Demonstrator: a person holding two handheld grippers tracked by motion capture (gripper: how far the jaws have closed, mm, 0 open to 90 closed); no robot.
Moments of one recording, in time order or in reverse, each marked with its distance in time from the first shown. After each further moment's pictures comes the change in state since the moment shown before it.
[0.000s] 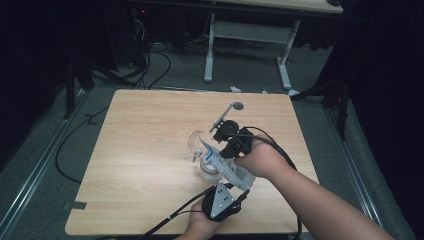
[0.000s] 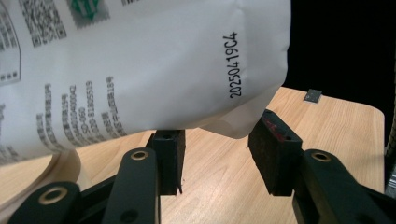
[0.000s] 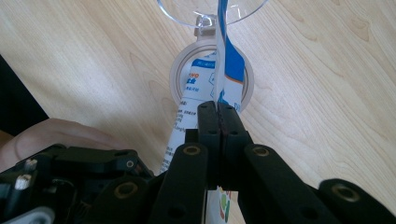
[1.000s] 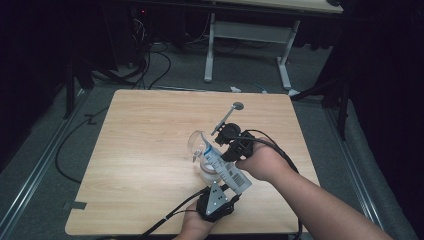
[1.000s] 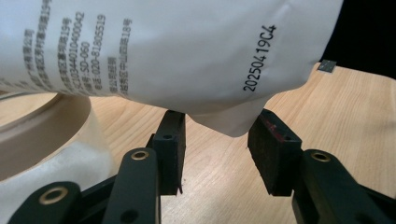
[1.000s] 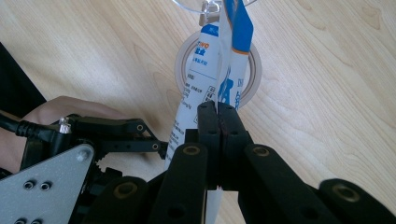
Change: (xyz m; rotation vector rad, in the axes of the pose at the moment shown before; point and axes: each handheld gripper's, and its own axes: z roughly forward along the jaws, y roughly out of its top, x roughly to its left) left arm 0.011 -0.023 -0.001 0.089 0.007 -0.040; right arm 0.003 -0.007 0.001 0.020 0.011 0.015
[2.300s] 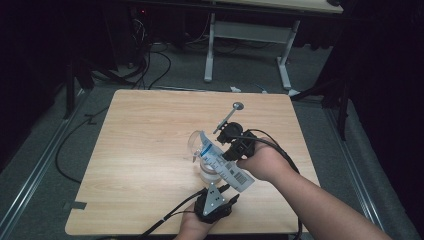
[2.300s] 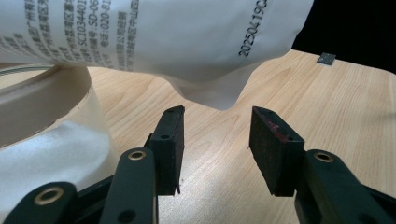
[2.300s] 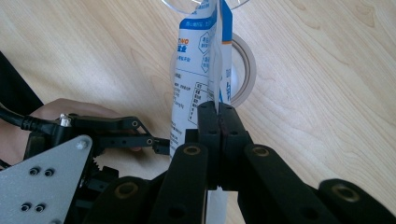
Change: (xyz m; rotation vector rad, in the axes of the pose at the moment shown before) left arm 0.002 -0.009 -0.003 0.008 -0.013 -0.023; right arm -0.004 -0.003 -0.001 -0.020 0.002 0.025
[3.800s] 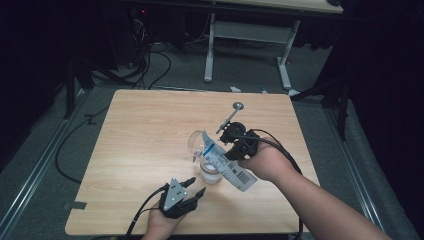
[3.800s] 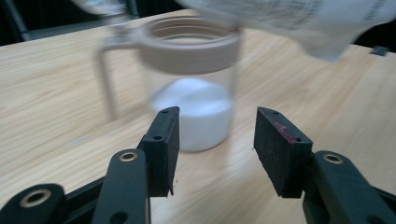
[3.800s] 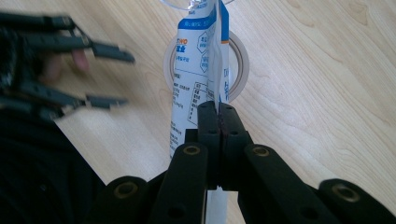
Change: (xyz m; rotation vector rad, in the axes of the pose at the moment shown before) left arm 0.068 -0.021 -0.072 0.016 0.114 -0.035; right arm -0.004 -0.005 -0.002 0.004 -0.014 -0.003
